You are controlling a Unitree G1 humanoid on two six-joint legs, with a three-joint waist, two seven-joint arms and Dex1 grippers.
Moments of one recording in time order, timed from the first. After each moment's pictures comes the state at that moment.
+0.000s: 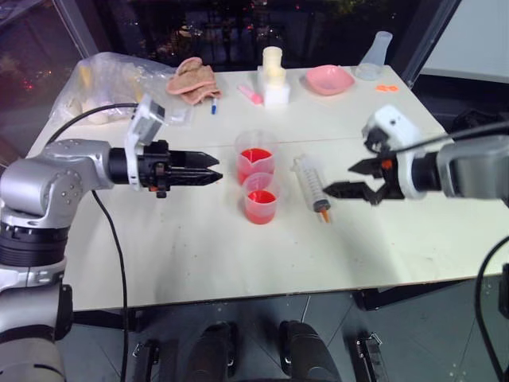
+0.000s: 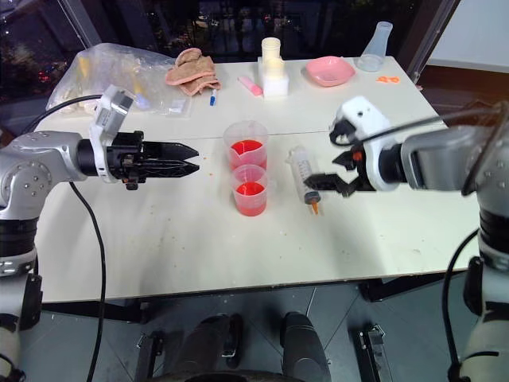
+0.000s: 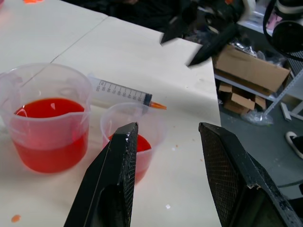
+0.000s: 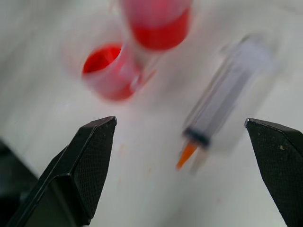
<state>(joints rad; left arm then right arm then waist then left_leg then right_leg) -0.75 0.82 0.03 -0.06 -0.73 0.88 -1.19 -1.01 -0.93 -0.01 -0.14 1.18 1.61 0.18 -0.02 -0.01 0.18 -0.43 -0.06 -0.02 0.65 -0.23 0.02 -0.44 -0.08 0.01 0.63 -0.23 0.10</state>
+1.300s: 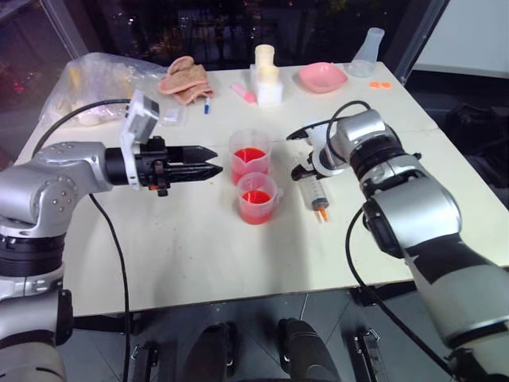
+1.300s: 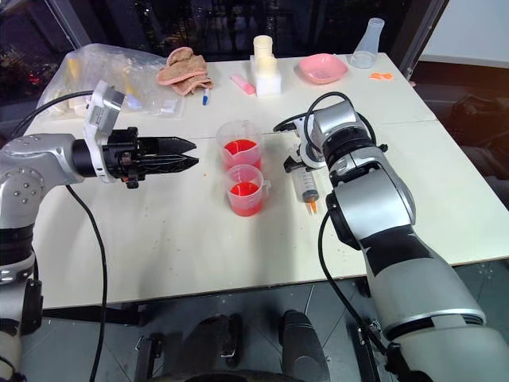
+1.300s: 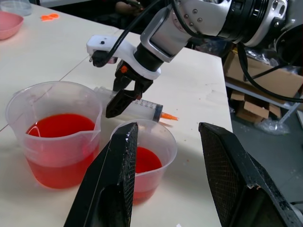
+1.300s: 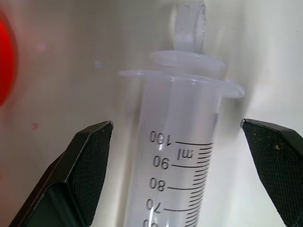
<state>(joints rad) -0.69 0.82 0.09 -0.15 -0.78 0.89 -1.08 -1.48 -0.28 0.26 1.30 0.16 1.01 0.38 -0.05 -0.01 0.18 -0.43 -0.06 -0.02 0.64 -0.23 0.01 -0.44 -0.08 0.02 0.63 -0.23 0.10</state>
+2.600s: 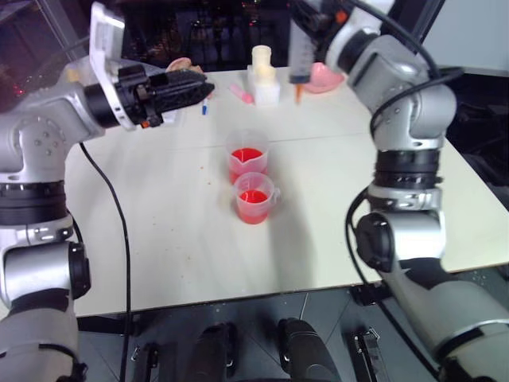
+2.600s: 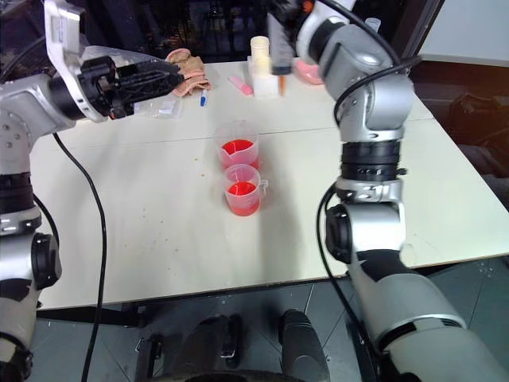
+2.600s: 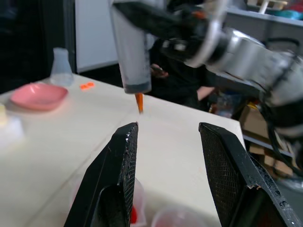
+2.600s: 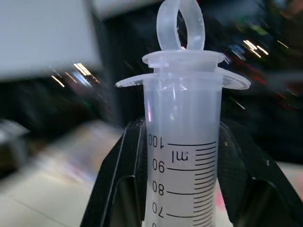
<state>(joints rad) -1.06 0.73 0.14 0.21 -0.76 0.87 -1.04 -1.25 -0.12 -0.23 0.17 0.33 0.61 0.31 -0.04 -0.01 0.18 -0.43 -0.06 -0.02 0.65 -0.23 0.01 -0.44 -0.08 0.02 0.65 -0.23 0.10</state>
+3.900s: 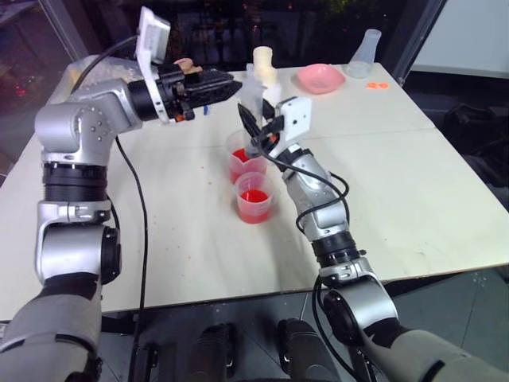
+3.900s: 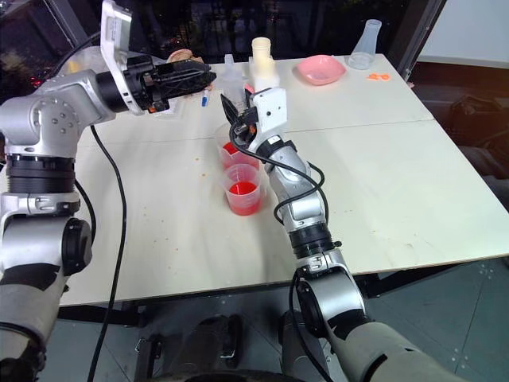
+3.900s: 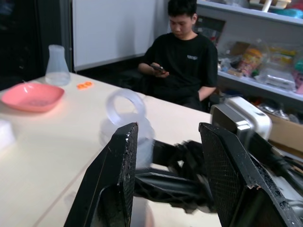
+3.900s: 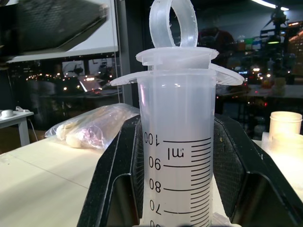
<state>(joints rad) -1.15 0.57 0.08 0.40 -0.58 0.75 -1.06 -0.81 0.06 0.04 0.37 0.14 -0.08 0.32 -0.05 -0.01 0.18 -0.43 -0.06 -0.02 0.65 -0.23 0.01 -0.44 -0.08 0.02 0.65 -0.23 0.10</state>
